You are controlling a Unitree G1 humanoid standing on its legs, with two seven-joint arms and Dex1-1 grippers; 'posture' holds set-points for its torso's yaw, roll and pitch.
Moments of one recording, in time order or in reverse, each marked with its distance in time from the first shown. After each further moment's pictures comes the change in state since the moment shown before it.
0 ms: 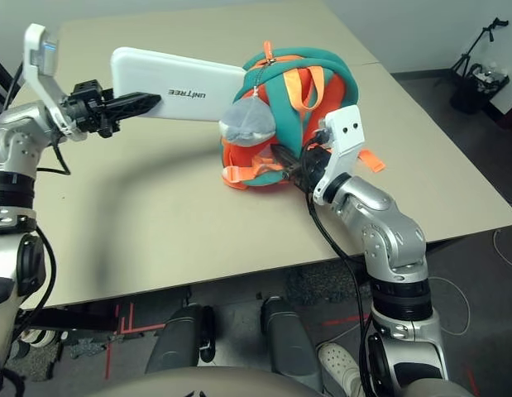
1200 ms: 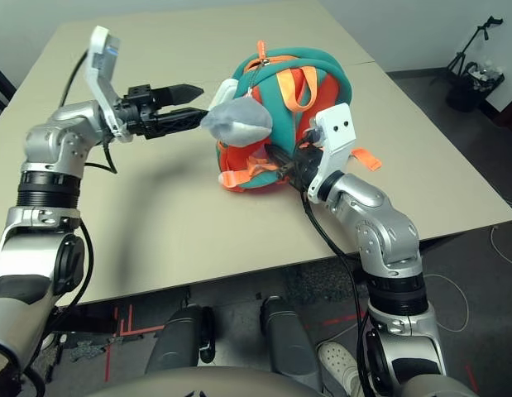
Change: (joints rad) left arm 0.084 -0.075 0.089 -0.304 -0.009 0.167 0.137; right arm -0.035 0.002 0.037 0.027 -0.021 -0.008 0.013
